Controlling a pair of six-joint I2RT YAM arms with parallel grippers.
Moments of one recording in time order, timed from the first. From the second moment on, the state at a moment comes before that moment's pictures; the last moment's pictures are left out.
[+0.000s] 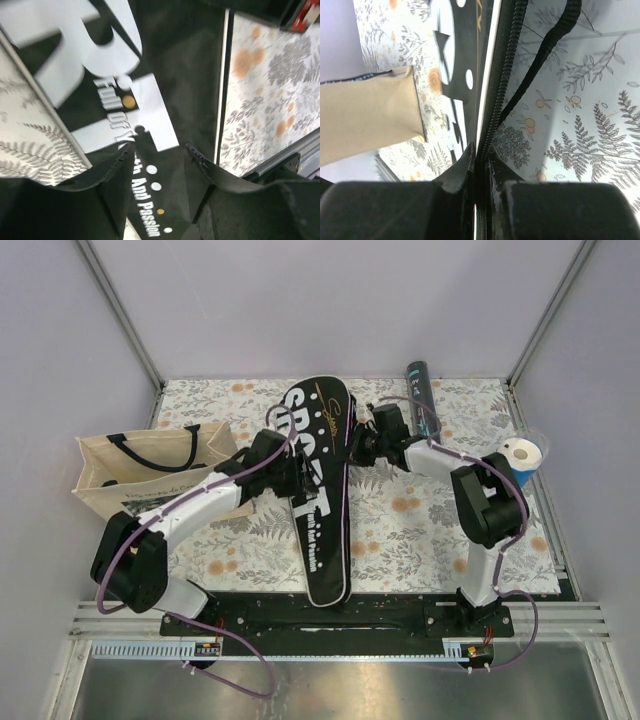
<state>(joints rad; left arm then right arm) -0.56 1.44 0.93 -0.33 0.22 -0.65 0.44 1.94 1.22 0.05 -0.41 0.82</state>
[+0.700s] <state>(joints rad) -0.35 1.55 1.67 -0.53 0.01 -0.62 0.48 1.58 1.60 -0.69 -0.03 -0.11</state>
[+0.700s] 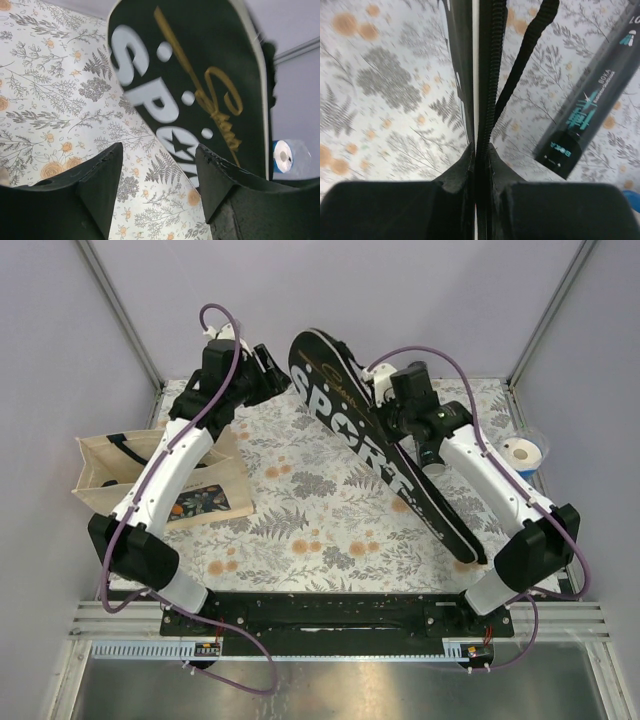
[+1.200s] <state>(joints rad) -0.29 1.68 1.66 -0.47 0.06 -0.75 0.65 1.47 1.18 -0.49 0.23 -0.27</state>
